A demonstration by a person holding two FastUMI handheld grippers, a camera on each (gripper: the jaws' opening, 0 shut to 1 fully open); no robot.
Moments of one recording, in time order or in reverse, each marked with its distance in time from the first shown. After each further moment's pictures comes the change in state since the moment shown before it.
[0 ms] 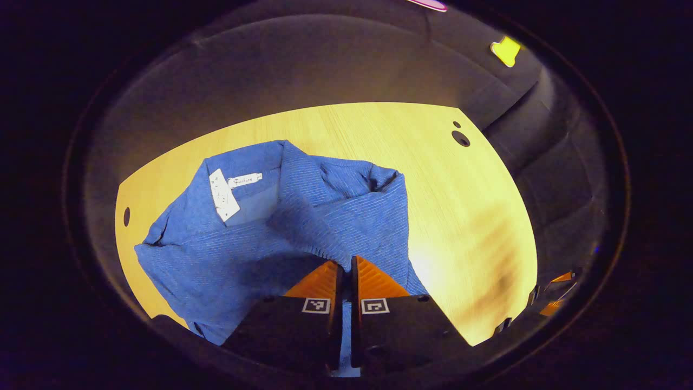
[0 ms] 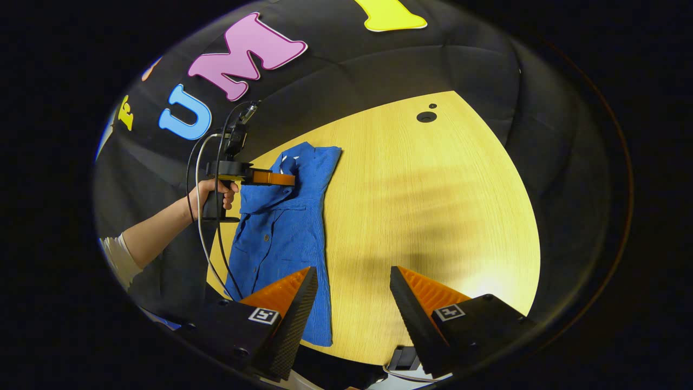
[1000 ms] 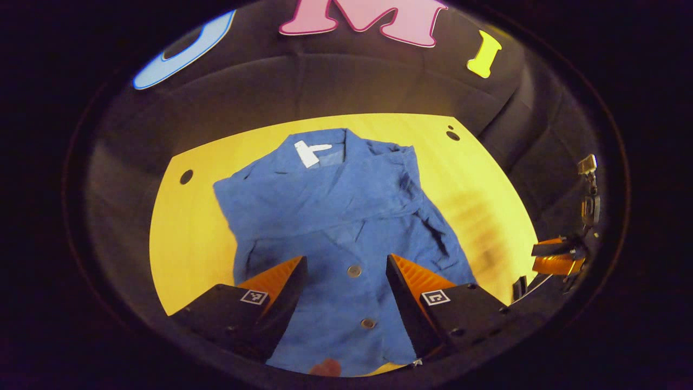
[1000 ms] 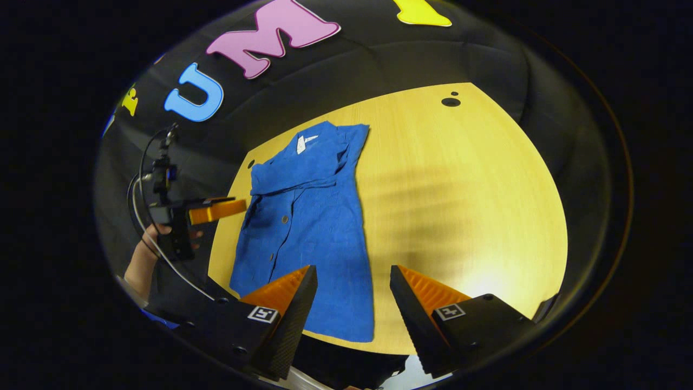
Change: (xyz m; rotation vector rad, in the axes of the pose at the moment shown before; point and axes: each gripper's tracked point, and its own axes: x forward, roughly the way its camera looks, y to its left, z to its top) left arm -0.154 0.094 -0.221 -0.043 -0.105 0.145; right arm 0.026 0.090 -0.075 -0.016 0.041 -0.035
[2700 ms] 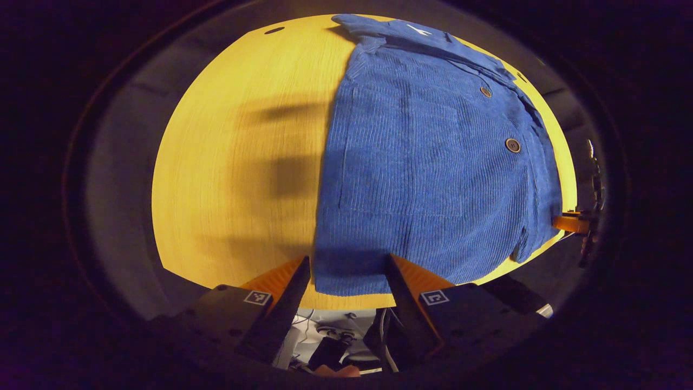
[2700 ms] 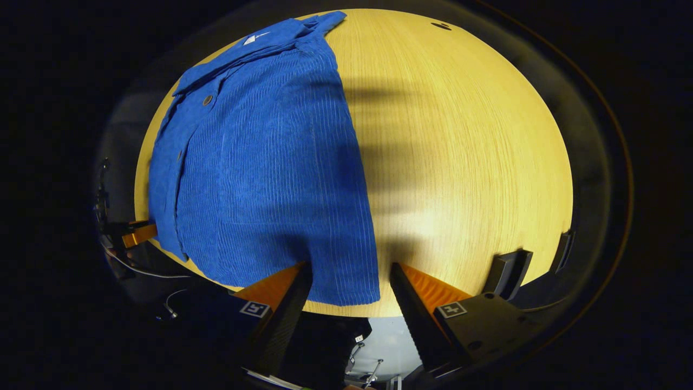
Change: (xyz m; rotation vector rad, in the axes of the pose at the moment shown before) left arm 0.022 0.104 -0.261 -0.240 0.443 0.042; right arm 0.063 -0.040 -0.168 -0.035 0.452 -0.410
